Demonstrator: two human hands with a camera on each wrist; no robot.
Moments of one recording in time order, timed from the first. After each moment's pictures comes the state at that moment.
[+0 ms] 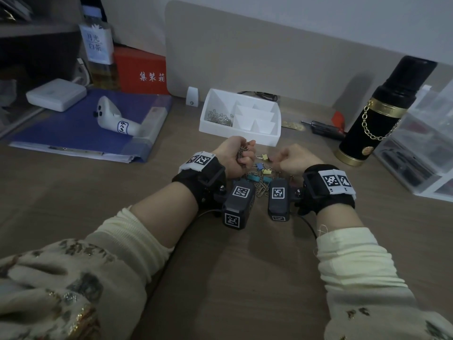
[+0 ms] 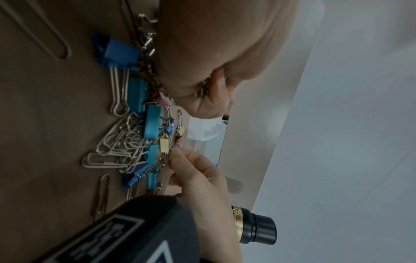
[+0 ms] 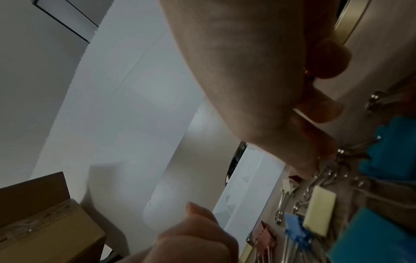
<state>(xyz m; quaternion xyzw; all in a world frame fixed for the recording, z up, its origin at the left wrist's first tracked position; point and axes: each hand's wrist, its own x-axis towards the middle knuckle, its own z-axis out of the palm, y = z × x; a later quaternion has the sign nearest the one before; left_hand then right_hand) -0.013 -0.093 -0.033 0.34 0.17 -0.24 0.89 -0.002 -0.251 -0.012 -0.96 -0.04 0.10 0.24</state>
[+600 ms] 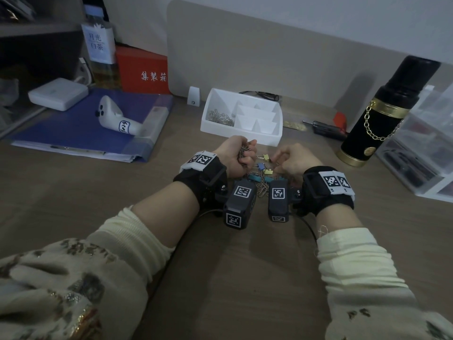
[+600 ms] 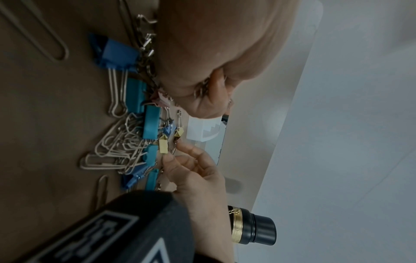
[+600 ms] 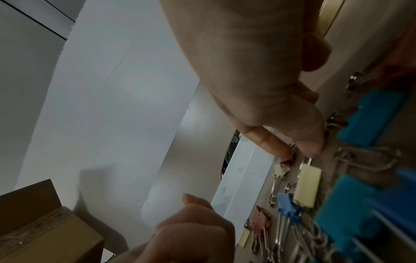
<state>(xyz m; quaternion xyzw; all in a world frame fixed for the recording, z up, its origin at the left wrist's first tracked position) -0.013 -0.093 -0.032 0.34 0.17 -0.24 0.90 0.005 -0.250 -0.019 -0.96 -0.04 0.09 0.27</state>
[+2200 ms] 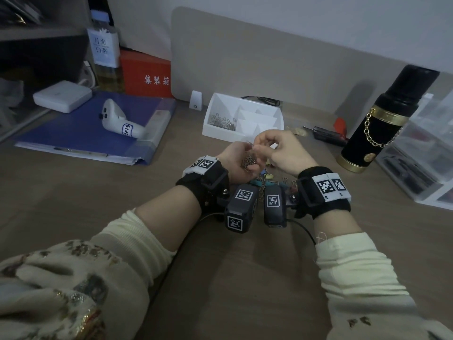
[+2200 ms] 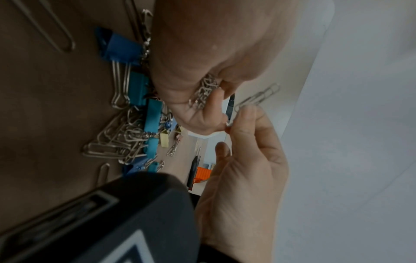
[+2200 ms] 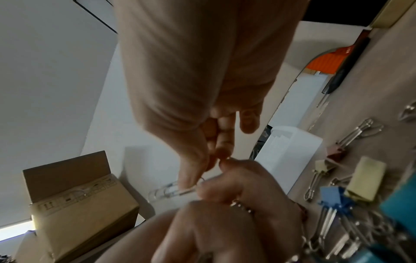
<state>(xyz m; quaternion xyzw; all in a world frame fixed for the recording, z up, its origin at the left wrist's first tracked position) -0.014 -0.096 -0.032 0.34 0.17 -0.28 0.88 -0.015 -0.221 0.001 -0.86 -0.26 0.01 0.43</state>
